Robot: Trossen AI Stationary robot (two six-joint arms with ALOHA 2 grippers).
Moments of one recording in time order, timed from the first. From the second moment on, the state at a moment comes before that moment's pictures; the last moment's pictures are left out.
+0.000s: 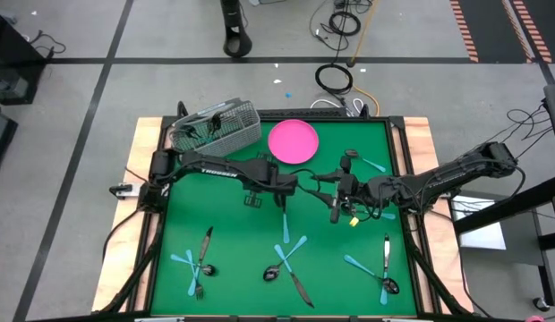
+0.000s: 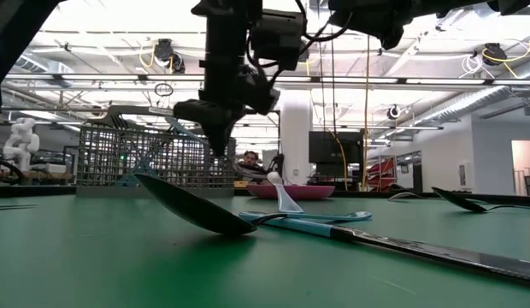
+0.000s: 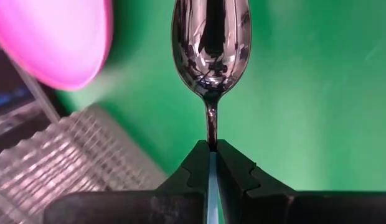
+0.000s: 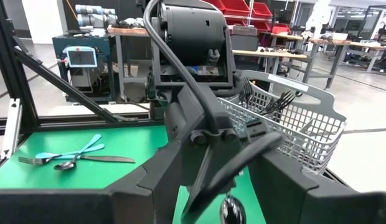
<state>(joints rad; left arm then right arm) 0.02 2.06 1.66 -1.27 -0.46 0.24 0.26 1.12 0.61 0.44 0.49 0.02</state>
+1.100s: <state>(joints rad) -0.06 1.36 1.22 -0.73 -0.52 -0.05 0.32 1.12 0.62 0.41 0.50 0.01</state>
